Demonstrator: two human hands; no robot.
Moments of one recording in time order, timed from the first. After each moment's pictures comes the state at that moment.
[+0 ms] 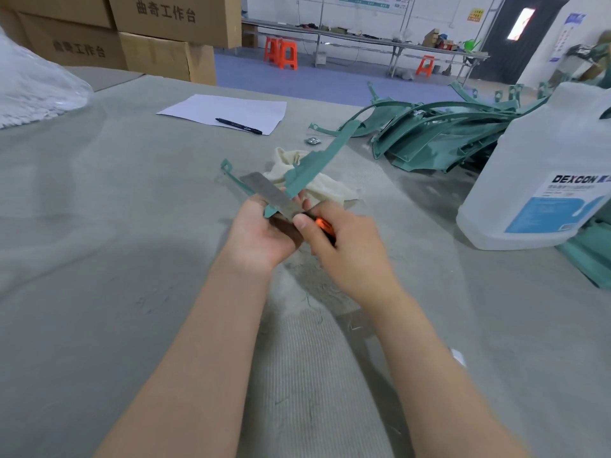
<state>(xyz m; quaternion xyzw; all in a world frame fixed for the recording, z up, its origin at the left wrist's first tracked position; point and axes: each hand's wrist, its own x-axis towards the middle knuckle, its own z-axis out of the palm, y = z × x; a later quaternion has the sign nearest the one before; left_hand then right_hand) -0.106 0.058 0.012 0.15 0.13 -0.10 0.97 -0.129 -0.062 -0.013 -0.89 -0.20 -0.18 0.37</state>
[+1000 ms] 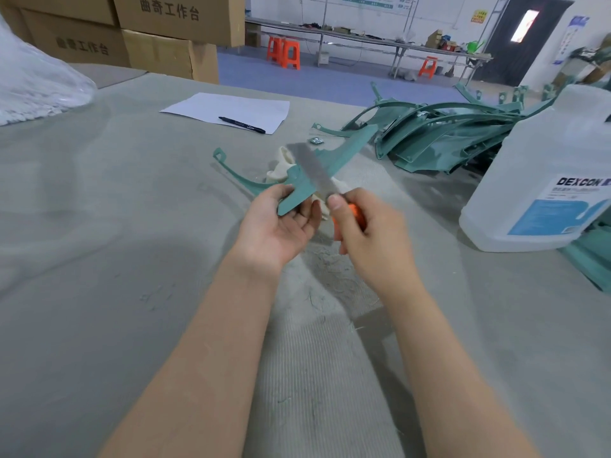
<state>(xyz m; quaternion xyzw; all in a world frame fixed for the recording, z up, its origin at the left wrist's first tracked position) -0.099 0.054 0.006 0.25 0.13 -0.09 0.95 -0.126 -0.075 -0.004 -0.86 -0.14 -0.22 0.45</state>
